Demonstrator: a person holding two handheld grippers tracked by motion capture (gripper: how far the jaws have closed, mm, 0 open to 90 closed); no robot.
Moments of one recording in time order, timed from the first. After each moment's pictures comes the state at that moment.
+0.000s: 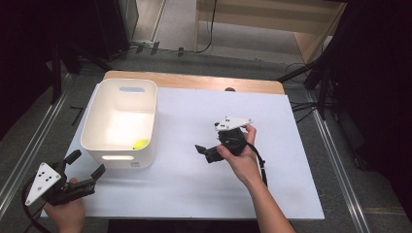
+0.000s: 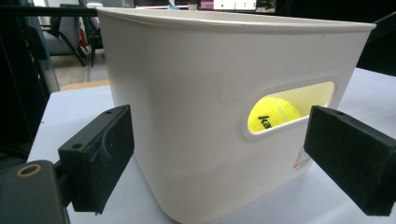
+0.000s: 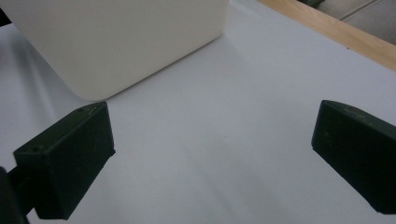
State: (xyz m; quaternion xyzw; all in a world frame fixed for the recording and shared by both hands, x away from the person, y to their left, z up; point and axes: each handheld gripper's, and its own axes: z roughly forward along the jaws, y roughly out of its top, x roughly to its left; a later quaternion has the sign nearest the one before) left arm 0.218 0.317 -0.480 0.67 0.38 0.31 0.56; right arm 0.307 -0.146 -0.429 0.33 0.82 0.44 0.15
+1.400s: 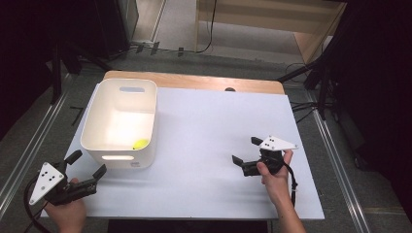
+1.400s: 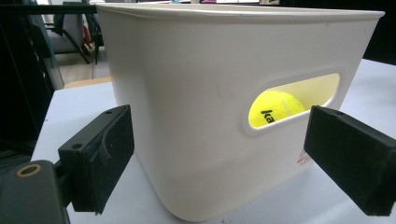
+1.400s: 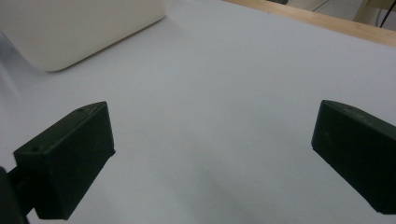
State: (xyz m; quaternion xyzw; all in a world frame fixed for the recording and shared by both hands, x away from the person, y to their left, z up) left arm 0.218 0.313 -0.481 0.68 0.37 0.32 0.55; right arm 0.263 -0.247 -0.473 0.40 0.76 0.48 0.18
